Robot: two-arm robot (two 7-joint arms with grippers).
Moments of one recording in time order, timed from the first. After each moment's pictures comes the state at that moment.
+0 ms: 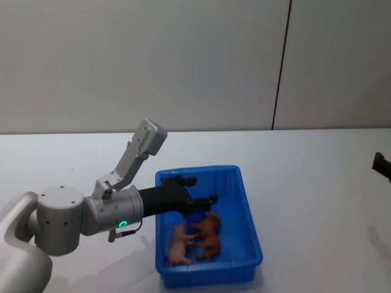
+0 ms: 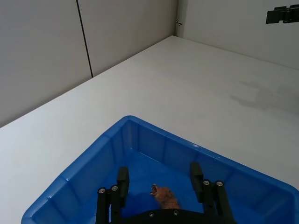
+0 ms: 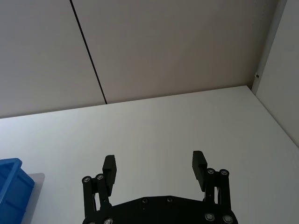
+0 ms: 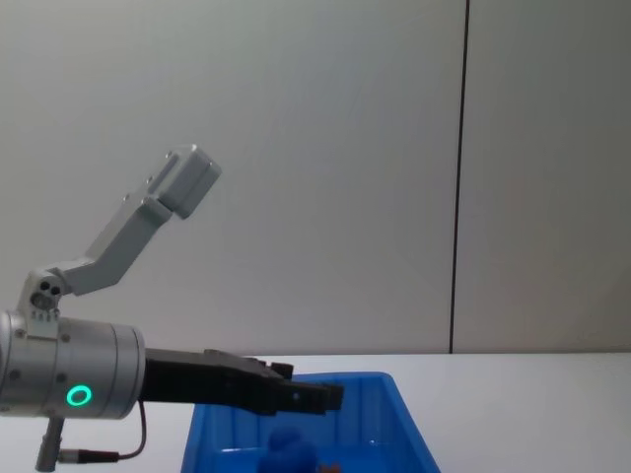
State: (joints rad) left arm -0.48 0.35 0.41 -1.21 -0.32 0.29 -0.70; right arm 0.04 0.23 0.03 -1.84 0.38 0.58 -0.08
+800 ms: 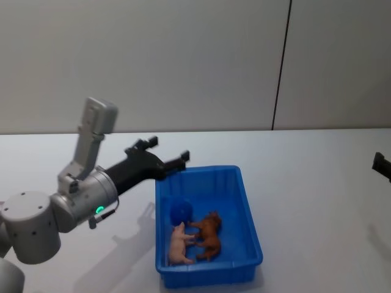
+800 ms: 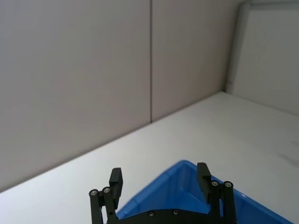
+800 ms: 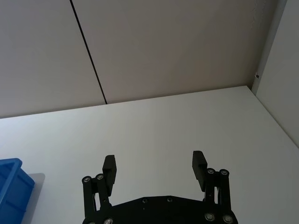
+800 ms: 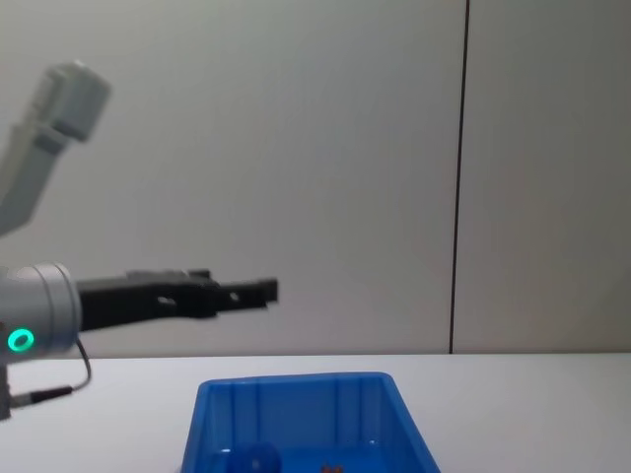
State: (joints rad) left arm -0.39 0.41 0.34 -1.37 -0.49 0.16 -0.45; right arm 0.04 0.23 0.03 -1.84 0.38 0.58 -0.08
